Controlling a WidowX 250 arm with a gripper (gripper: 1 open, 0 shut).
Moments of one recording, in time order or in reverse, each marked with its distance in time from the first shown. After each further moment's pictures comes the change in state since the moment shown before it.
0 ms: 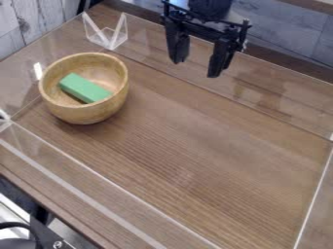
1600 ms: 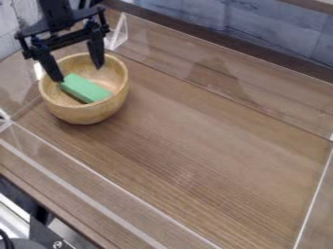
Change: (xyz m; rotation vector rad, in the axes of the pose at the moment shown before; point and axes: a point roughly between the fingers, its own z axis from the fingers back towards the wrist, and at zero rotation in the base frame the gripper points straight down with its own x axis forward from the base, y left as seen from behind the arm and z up) arm -0.066 0.135 -0.026 -0.161 -0.027 1.111
